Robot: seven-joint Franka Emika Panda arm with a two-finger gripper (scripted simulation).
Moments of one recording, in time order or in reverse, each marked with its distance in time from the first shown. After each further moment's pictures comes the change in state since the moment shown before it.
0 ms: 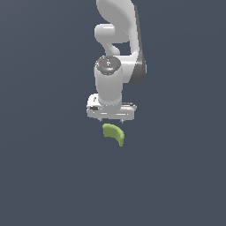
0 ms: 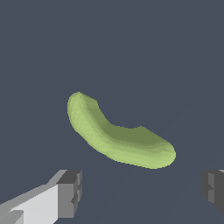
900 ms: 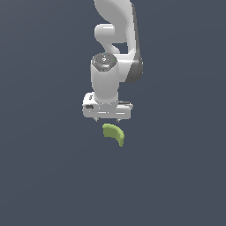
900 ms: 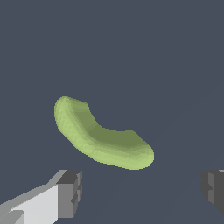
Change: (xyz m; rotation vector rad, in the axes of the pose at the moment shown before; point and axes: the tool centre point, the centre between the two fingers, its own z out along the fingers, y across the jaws) arm 0.004 0.017 -0.008 -0.022 0.021 -0.025
